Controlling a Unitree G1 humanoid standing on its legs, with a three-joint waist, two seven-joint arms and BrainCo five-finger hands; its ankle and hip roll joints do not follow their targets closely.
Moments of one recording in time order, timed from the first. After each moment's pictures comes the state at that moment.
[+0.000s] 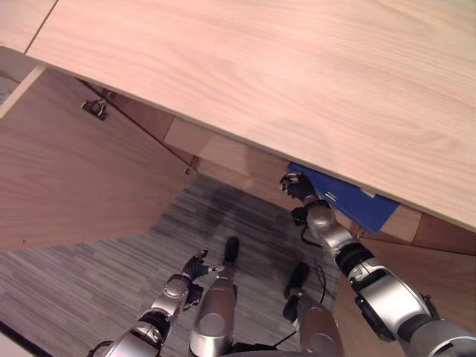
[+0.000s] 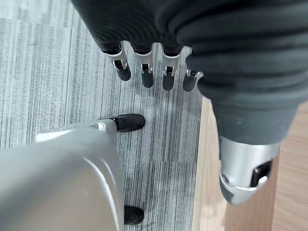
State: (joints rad) left arm -0.28 0.24 -0.40 1.08 -0.22 -0.13 0.01; right arm -0.68 -0.27 0.43 0.91 0.18 -0.13 -0.22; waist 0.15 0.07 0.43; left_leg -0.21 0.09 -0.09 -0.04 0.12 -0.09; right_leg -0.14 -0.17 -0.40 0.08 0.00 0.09
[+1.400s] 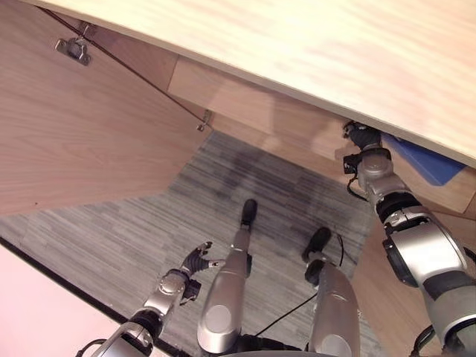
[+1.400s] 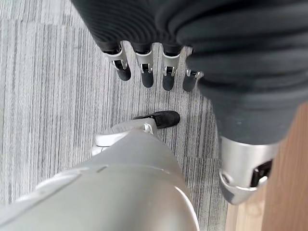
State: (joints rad) left arm -0.25 0.32 -0.48 0.94 -0.30 -0.17 -0.06; right arm -1.06 -0.52 0.36 1.25 0.29 -0.14 -0.27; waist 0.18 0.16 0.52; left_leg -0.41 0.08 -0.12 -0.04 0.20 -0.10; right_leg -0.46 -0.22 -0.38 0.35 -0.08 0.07
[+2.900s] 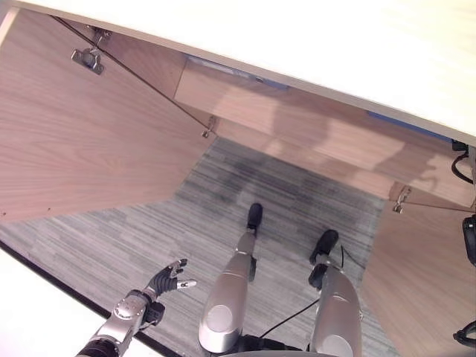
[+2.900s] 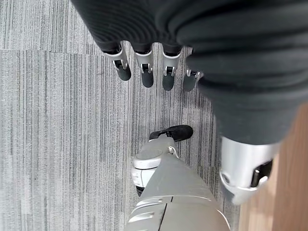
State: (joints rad) left arm -0.03 0.55 -0.43 0.76 -0.37 -0.19 -0.21; right arm -1.17 -0.88 0.34 1.35 0.30 -0.09 -0.22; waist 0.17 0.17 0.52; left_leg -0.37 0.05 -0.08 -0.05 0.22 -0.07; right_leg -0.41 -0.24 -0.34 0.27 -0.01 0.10
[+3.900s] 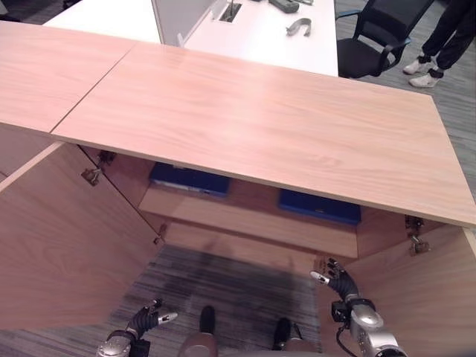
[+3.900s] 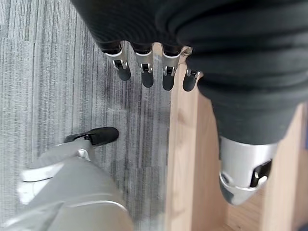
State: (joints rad) left arm 0.09 0.44 -0.16 0.88 -0.21 -0.15 -0.20; right arm 0.02 -0.29 0.16 0.81 0.25 -0.14 -0.02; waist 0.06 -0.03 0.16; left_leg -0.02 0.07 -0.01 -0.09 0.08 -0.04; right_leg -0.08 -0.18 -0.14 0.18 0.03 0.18
